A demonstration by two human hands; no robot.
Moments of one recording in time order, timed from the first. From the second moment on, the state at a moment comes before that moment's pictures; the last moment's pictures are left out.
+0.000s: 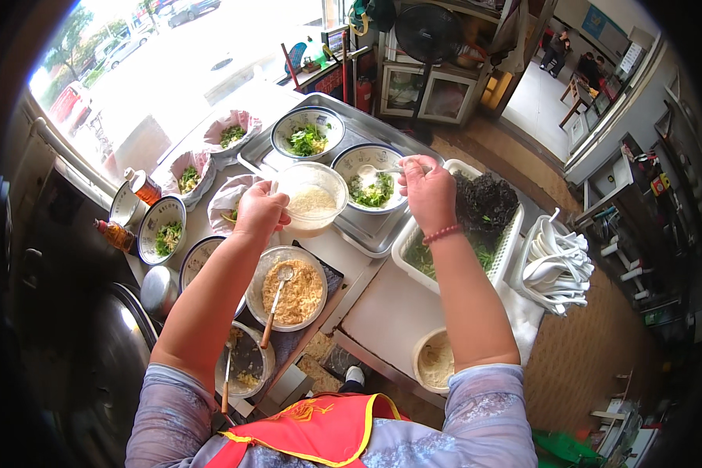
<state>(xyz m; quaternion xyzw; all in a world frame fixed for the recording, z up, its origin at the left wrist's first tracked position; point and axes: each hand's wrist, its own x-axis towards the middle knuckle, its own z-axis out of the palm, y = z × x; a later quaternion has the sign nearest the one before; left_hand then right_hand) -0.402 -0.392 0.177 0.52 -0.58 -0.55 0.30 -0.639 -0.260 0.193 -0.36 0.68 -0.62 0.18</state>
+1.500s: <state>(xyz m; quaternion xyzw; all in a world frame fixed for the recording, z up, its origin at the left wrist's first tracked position) -0.249 -0.577 0.169 0.64 -0.43 -0.50 0.40 -0.463 -0.548 0.191 -0.59 0.59 -0.53 0.14</state>
